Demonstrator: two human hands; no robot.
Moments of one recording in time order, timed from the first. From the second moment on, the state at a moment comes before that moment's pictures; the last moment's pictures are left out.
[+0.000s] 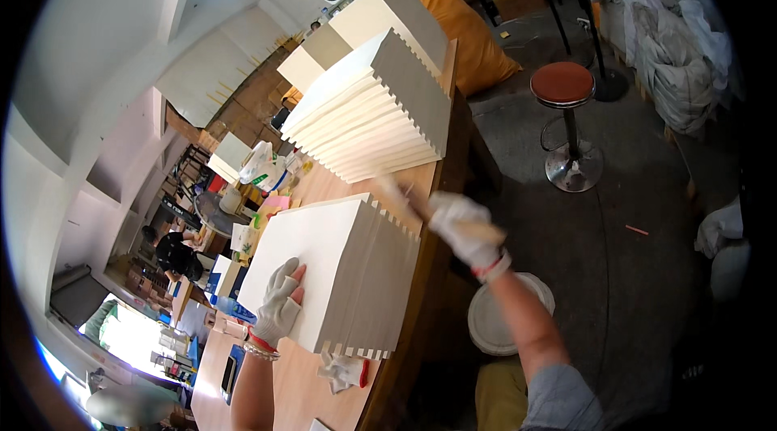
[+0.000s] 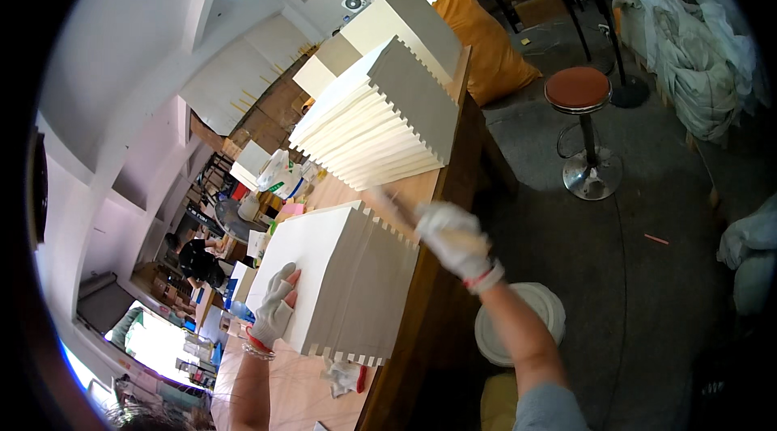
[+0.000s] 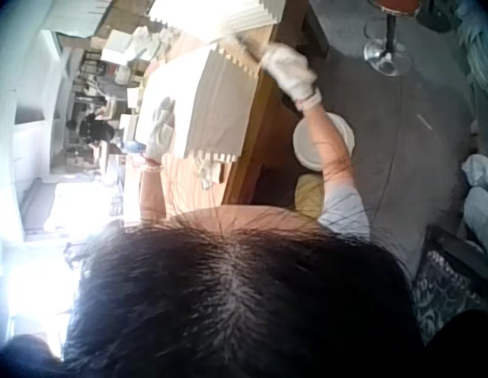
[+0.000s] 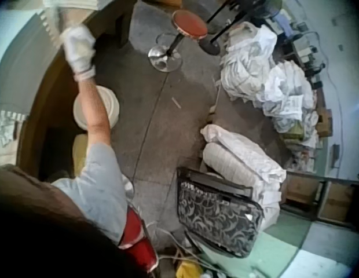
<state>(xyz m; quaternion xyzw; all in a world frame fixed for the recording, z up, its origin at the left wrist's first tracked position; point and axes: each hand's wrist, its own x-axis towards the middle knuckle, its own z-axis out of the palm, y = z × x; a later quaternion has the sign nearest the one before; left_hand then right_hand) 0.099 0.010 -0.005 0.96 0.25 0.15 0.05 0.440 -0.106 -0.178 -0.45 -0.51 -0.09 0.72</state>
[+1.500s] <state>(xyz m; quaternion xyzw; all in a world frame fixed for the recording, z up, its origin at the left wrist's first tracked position) 0.103 0.007 -0.017 0.89 0.34 0.15 0.28 0.468 -0.086 -0.304 -0.33 -0.46 0.26 0.78</state>
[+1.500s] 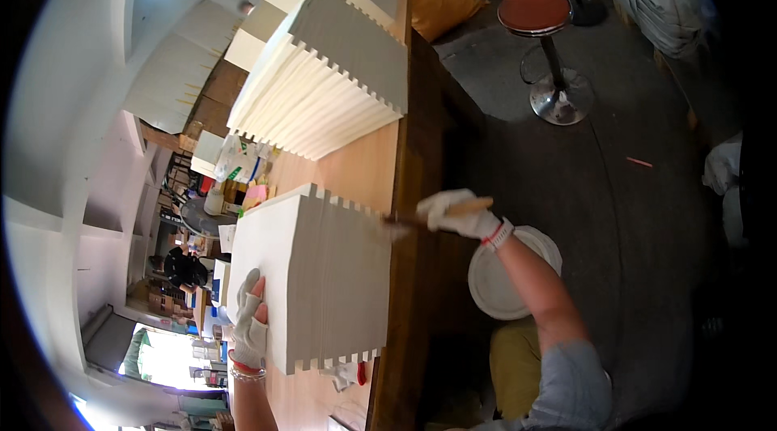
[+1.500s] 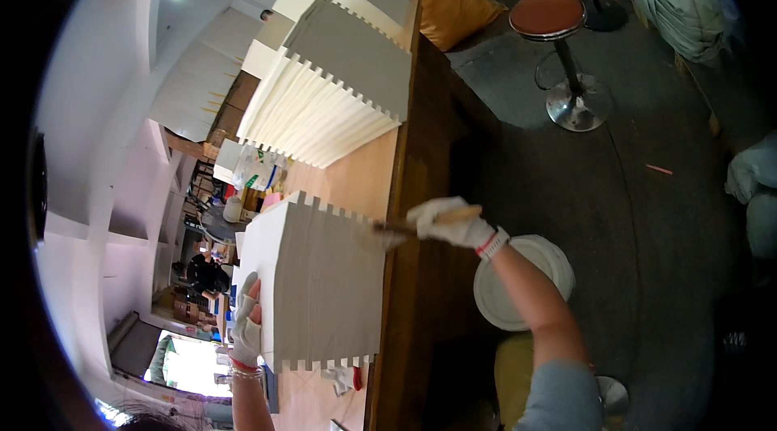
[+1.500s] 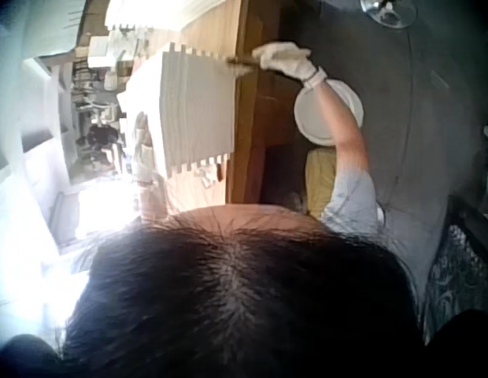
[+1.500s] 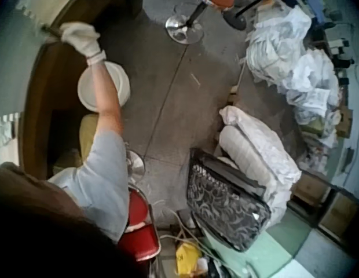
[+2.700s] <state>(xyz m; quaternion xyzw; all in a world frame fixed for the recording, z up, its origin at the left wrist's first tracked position) 0.110 0.006 -0.010 0.89 0.36 0.13 0.26 0.472 -0.087 -0.346 -0.37 -0.30 0.19 0.86</state>
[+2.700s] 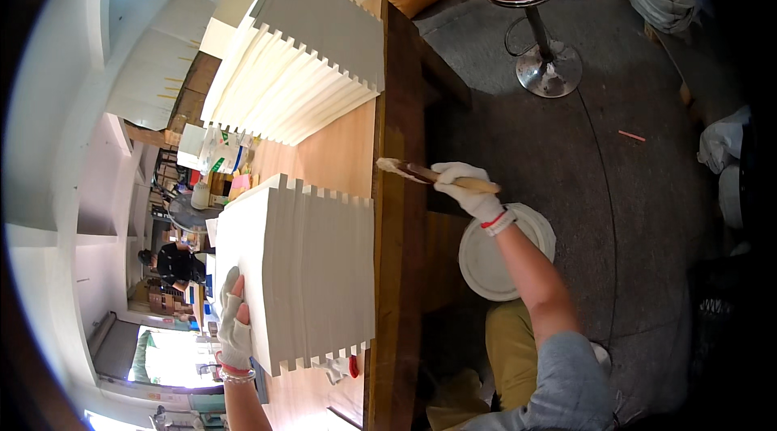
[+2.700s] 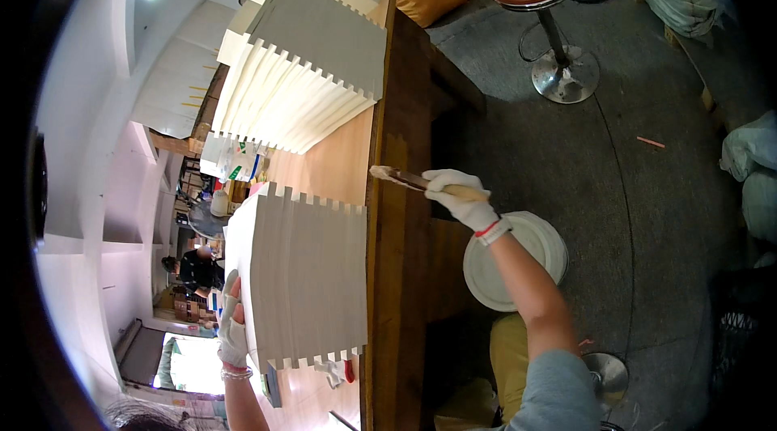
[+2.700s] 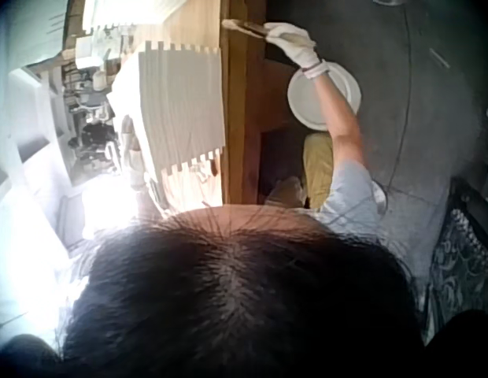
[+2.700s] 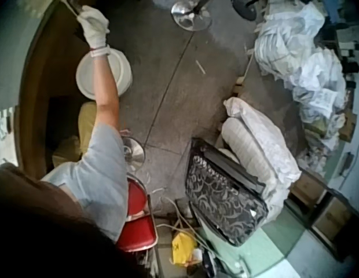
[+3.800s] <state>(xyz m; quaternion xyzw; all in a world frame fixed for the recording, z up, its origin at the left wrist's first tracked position) 0.102 0.013 -0.013 0.91 0.33 0.13 0.22 0.228 -0.237 -0.315 -0.25 -0.56 0.21 0.76</state>
